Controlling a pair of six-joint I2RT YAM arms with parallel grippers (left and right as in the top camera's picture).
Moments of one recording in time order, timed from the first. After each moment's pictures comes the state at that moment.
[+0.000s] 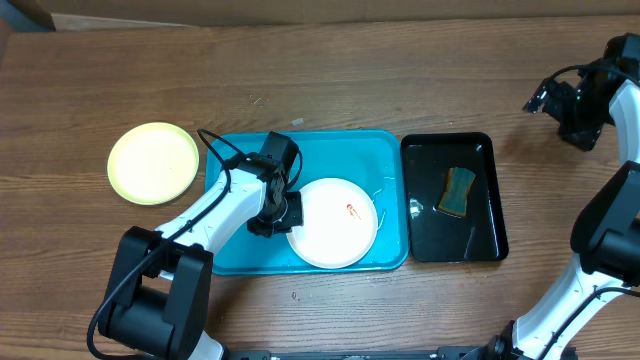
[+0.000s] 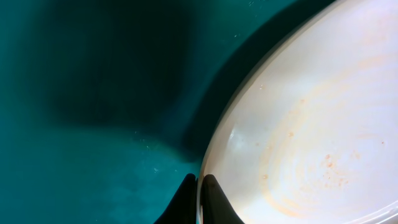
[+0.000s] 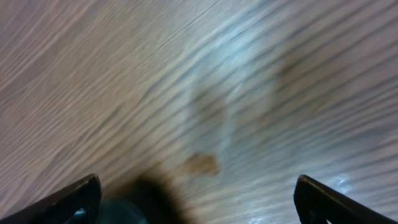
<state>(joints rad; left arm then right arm) -0.37 1.74 1.02 -0.82 0.12 -0.46 -0.37 2.11 1.79 -1.02 -0.26 0.25</state>
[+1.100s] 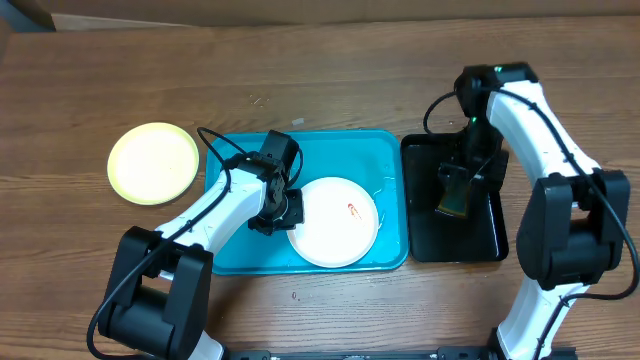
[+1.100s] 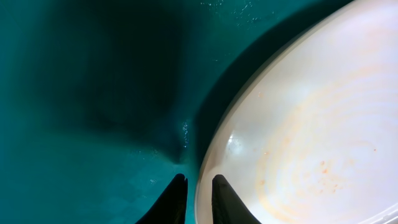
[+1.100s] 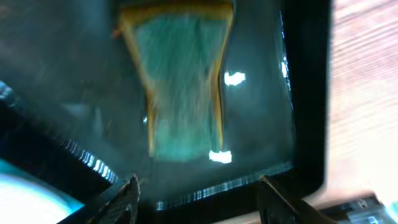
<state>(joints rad) -0.37 1.74 1.03 -0.80 0.11 -0.46 0.11 2.02 1.59 -1.42 0.00 0.49</state>
